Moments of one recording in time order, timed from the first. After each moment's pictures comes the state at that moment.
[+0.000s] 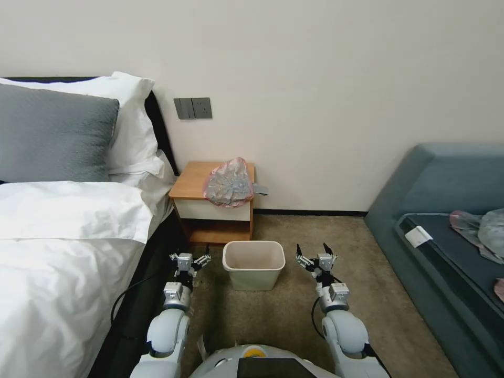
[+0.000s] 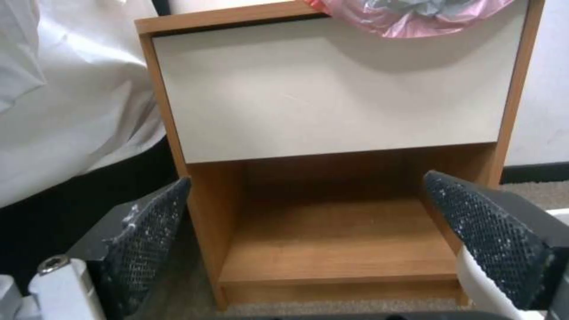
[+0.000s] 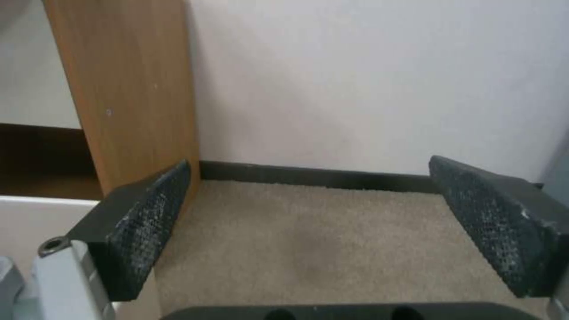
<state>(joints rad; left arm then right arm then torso) 1.55 -1.50 -0.55 -2.00 0.00 0.00 0.00 -1.55 1.50 0.55 2.00 0.00 0.00 0.00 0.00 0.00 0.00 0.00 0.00</state>
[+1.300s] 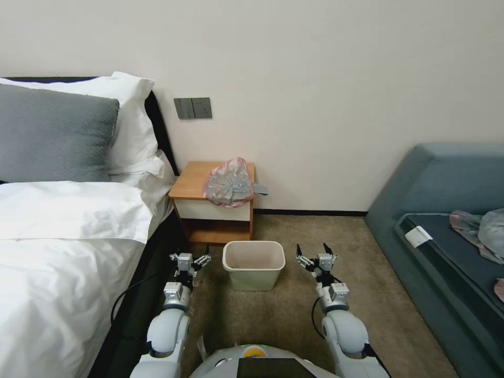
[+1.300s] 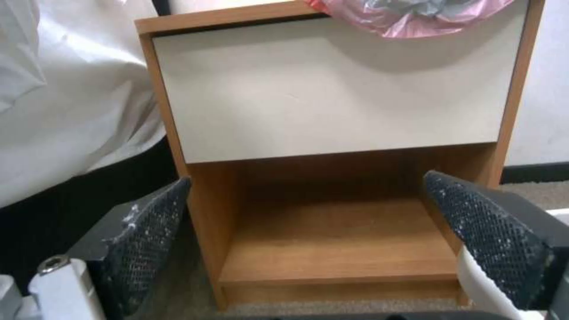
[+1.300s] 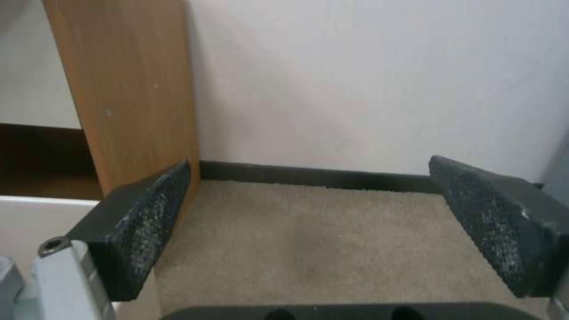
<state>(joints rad) 1.55 -1.50 -0.55 -2.00 0.00 0.00 0.00 -1.55 1.50 0.55 2.00 0.00 0.00 0.00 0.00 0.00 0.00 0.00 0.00</state>
